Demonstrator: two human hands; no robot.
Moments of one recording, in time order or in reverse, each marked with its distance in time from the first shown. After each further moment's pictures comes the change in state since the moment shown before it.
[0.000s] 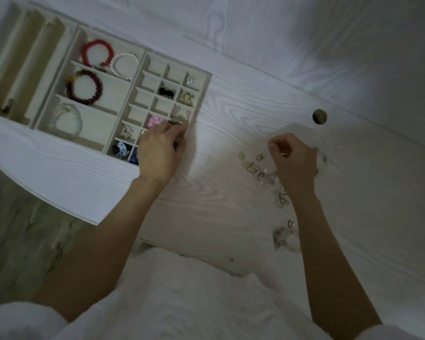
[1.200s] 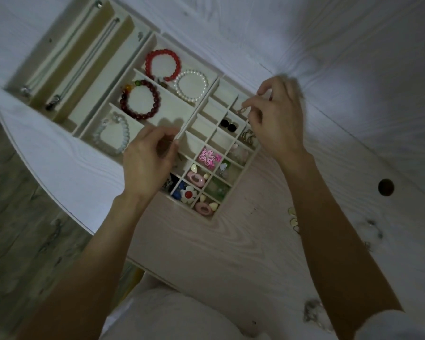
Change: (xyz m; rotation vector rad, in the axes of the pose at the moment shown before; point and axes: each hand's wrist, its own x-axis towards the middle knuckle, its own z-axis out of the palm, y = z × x) left_hand 0.022 -0.095 -0.039 -0.235 0.156 -0.339; right_hand 0.134 -0.114 0.146 -0.413 -0.198 -0.631
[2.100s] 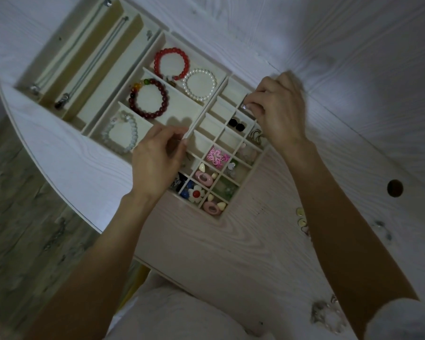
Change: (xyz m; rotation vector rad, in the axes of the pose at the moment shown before) left_hand -0.001 0.000 -0.002 0.006 -0.022 0.008; right_hand 0.017 -0.002 0.009 -0.014 -0.015 -0.152
